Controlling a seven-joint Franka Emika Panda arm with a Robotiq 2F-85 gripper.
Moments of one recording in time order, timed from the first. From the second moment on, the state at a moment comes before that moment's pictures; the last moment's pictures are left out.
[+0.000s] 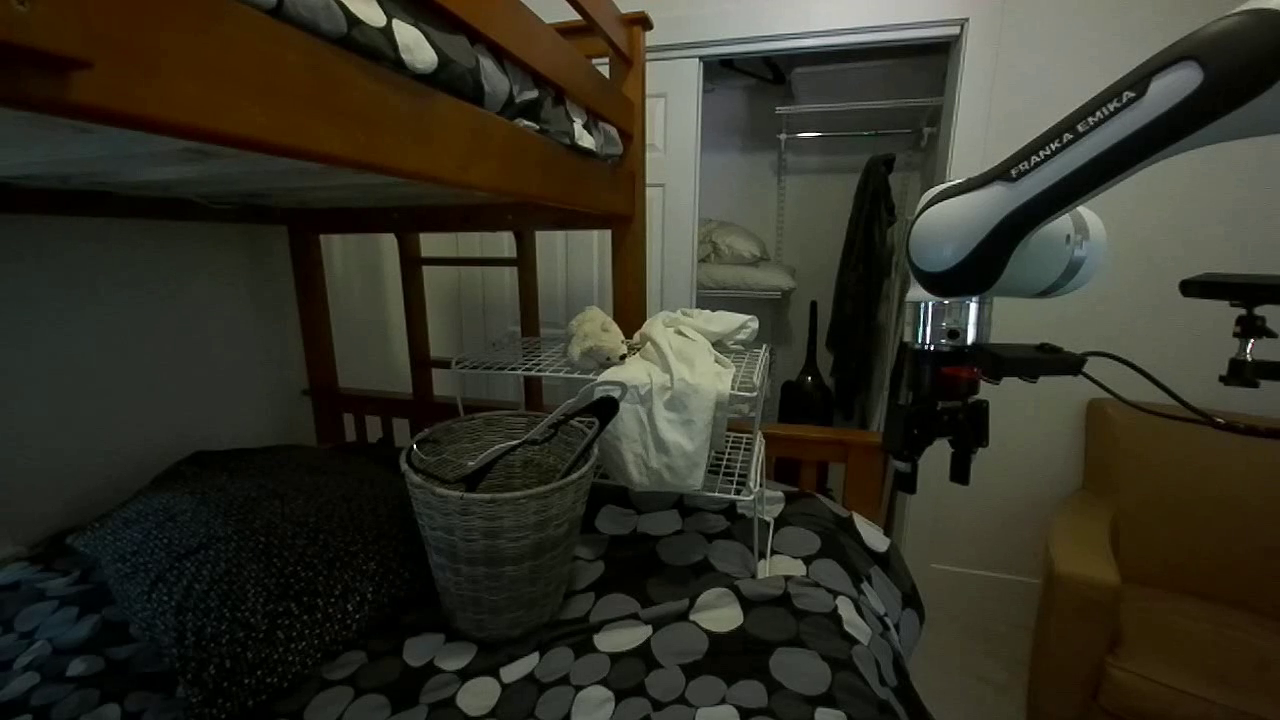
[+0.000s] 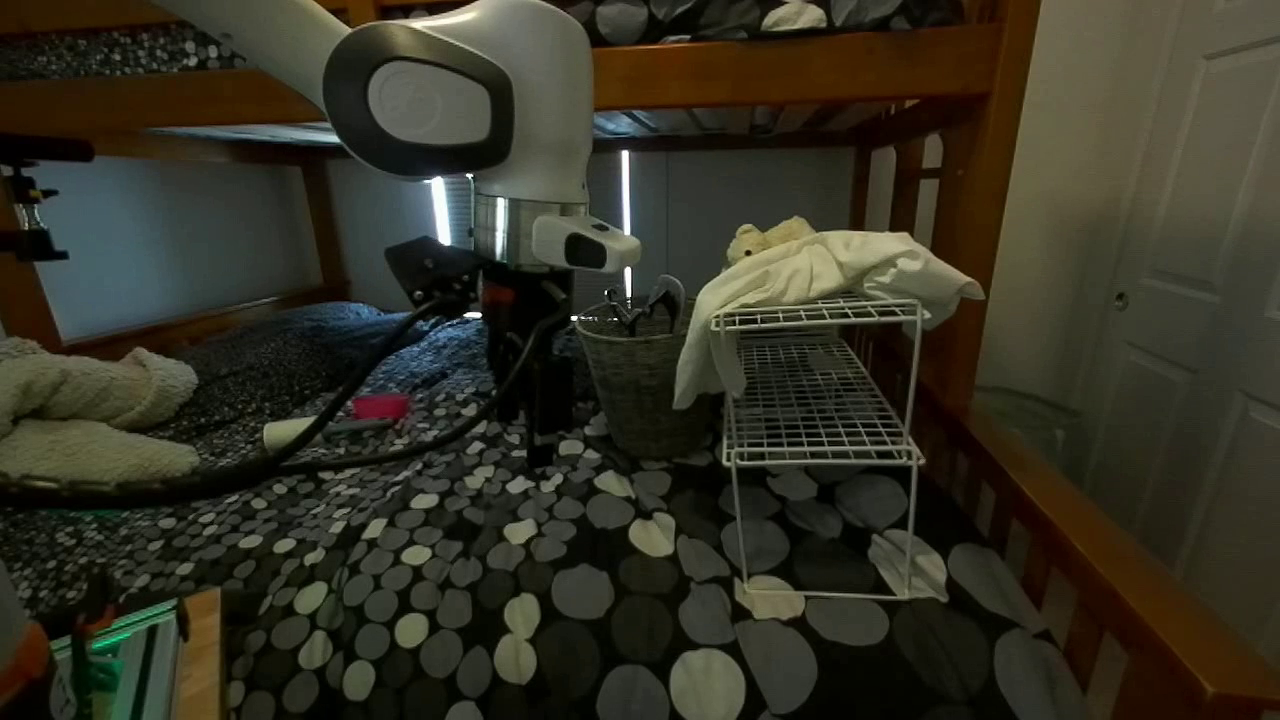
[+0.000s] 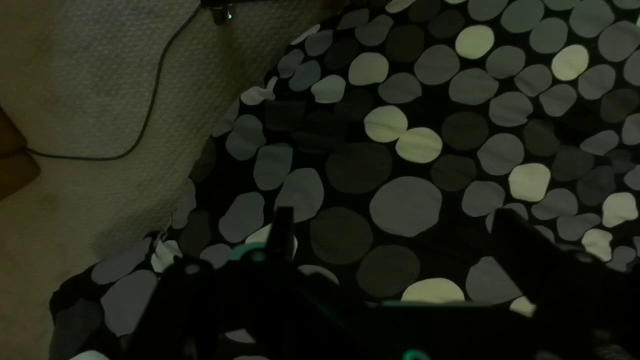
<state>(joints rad) -0.05 -0.37 -0.14 -2.54 0.01 2.09 -0.10</state>
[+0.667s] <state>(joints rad) 0.20 -0.25 0.21 -2.52 0.02 2.10 -0.05</state>
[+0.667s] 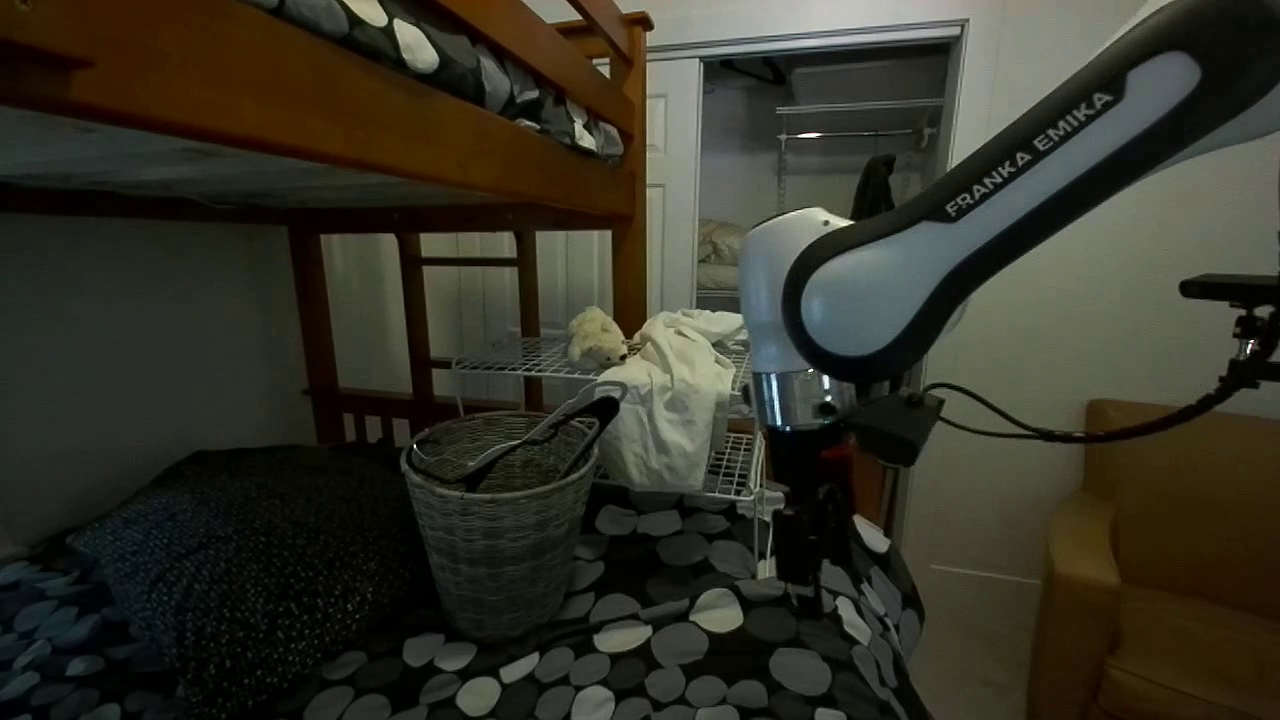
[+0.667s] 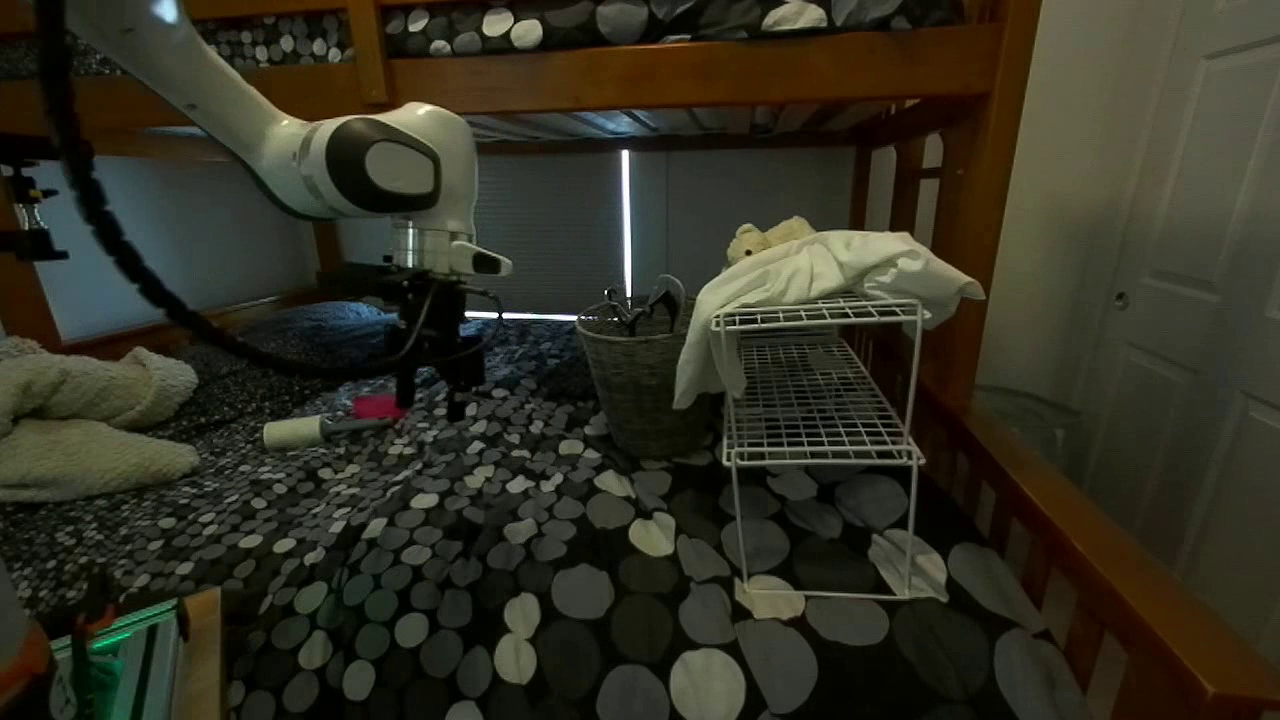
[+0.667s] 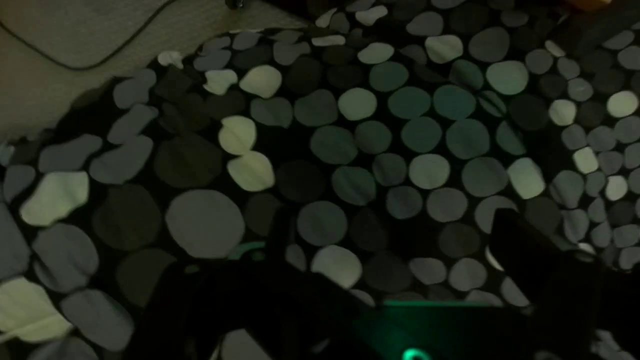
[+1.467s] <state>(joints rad) 0.39 -0.08 0.42 -2.28 -0.03 2.09 0.08</state>
